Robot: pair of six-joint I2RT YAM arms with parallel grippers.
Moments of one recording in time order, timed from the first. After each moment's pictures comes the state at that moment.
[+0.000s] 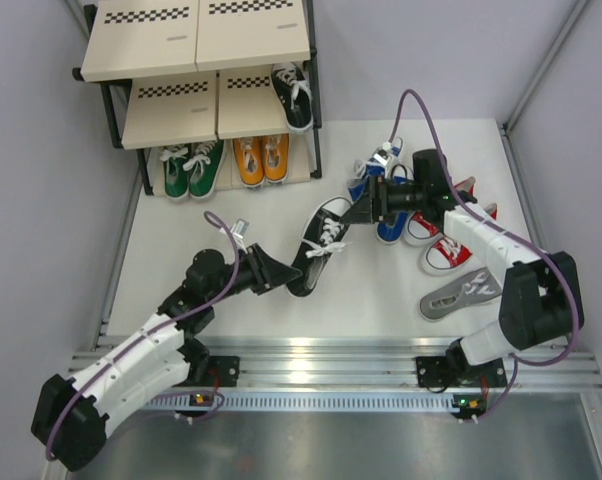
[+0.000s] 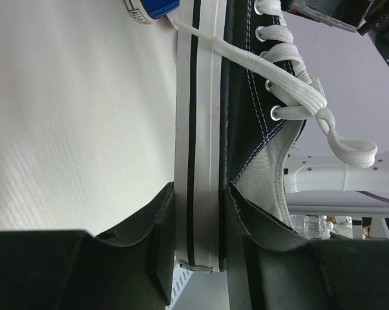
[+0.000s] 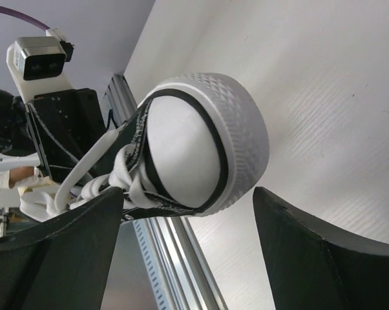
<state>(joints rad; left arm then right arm) -0.59 0.71 0.31 0.18 0.40 -1.07 0.32 1.49 1.04 -0.15 -0.94 0.40</state>
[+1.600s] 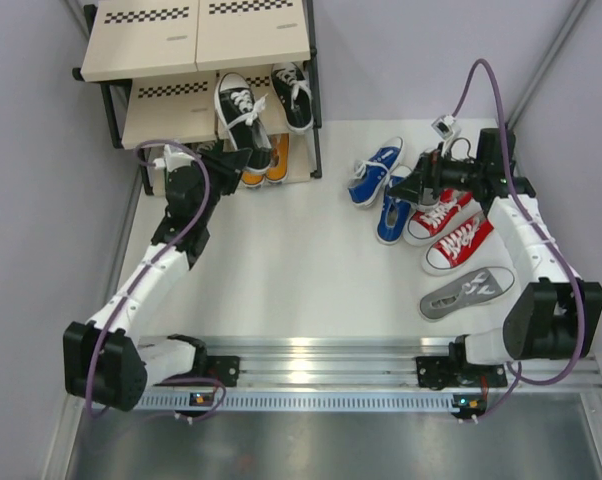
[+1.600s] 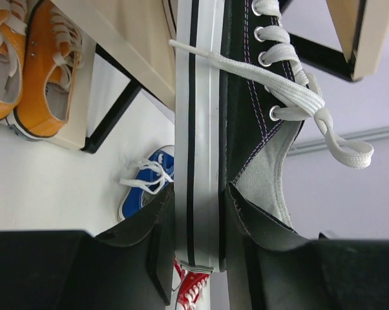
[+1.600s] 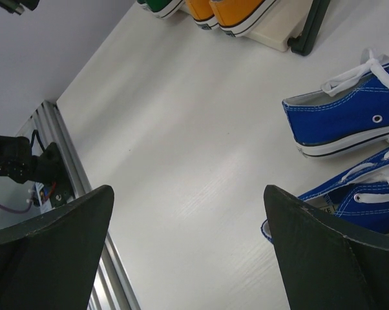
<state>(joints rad) -0.28 1.12 0.83 0.26 -0.04 -1.17 0.01 1.40 1.18 -0.37 -1.01 0.01</state>
